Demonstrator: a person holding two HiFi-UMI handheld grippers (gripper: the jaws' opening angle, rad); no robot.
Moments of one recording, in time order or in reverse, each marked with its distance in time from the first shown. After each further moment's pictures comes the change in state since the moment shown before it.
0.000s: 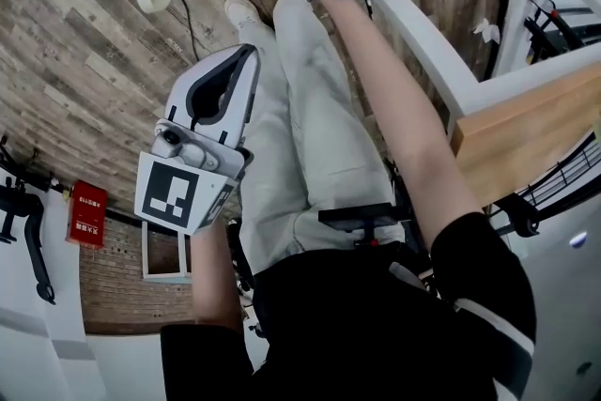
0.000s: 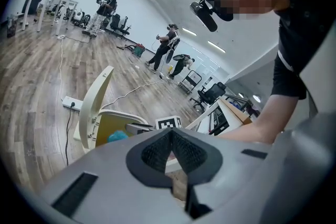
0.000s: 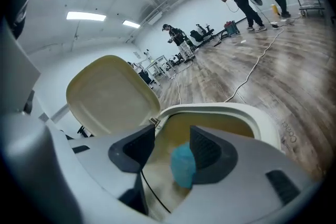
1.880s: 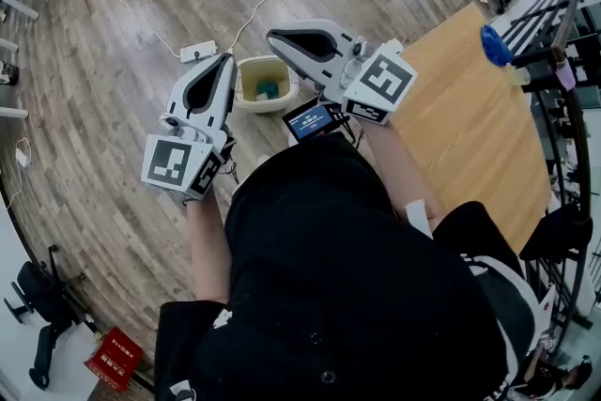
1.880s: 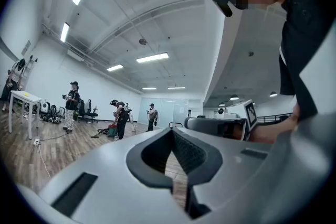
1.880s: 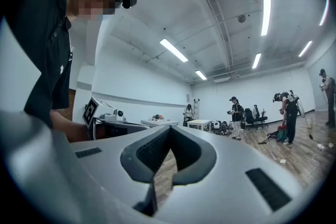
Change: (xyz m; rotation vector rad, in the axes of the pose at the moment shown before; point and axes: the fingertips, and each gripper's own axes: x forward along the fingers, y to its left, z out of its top) left arm -0.312 -0.276 0.266 0.598 -0.596 -0.116; right arm -0.412 0.527 0.326 -0.772 -0.518 0.288
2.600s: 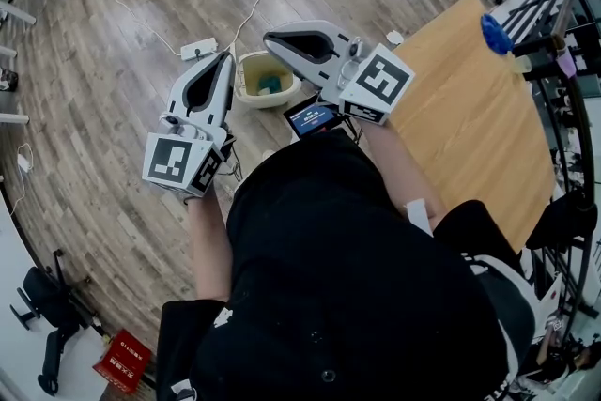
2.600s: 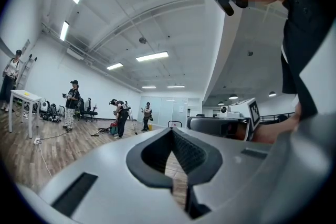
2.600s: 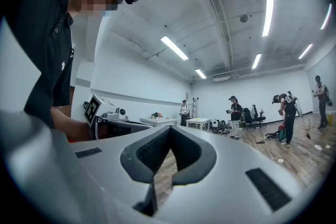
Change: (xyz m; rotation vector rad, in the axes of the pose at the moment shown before) left arm -0.020 0.010 -0.006 -0.009 0.012 -0.005; right arm 0.014 0.025 -0.011 -0.021 0.019 -0.016
